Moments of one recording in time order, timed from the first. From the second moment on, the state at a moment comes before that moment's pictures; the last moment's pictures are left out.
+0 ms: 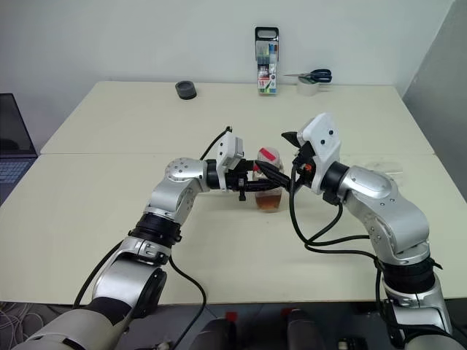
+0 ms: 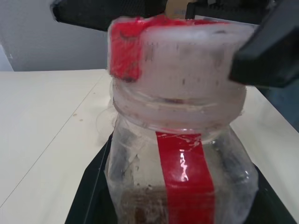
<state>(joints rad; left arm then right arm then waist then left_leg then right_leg) -0.87 0.24 -0.14 0.53 -0.26 0.06 -1.25 -0.58 -0.51 0.04 -0.45 0.49 0.75 0.52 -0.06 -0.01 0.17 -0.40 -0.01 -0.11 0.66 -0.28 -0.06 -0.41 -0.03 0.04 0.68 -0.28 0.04</state>
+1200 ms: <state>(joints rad) -0.87 0.24 -0.14 0.53 -0.26 0.06 -1.25 -0.54 -0.55 0.01 -0.48 0.53 0.77 0.53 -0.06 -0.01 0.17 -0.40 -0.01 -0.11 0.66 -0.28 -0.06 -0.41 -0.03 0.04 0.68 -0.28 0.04</state>
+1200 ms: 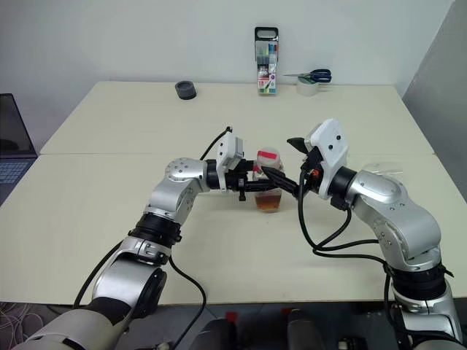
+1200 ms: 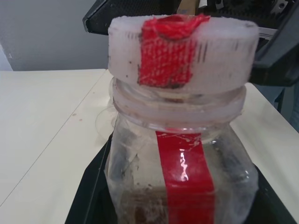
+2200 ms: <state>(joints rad) -0.87 0.25 -0.14 0.53 -0.26 0.06 -1.25 -0.54 -0.56 -0.02 -0.53 0.66 0.86 0.54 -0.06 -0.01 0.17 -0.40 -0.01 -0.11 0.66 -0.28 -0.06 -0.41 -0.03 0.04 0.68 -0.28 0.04</state>
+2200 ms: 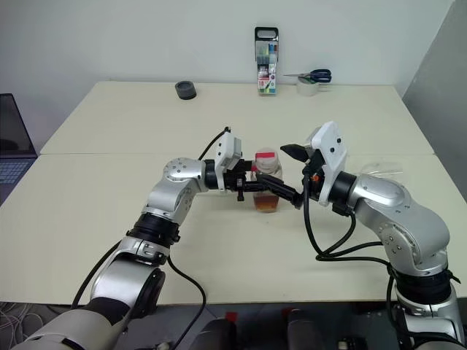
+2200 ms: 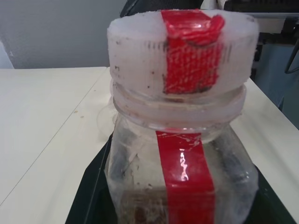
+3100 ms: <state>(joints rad) -0.87 0.24 -0.15 0.52 -0.26 0.06 -1.24 -0.61 -0.55 0.08 -0.43 0.52 0.74 0.58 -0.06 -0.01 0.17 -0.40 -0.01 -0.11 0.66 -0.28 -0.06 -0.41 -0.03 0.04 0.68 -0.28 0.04</state>
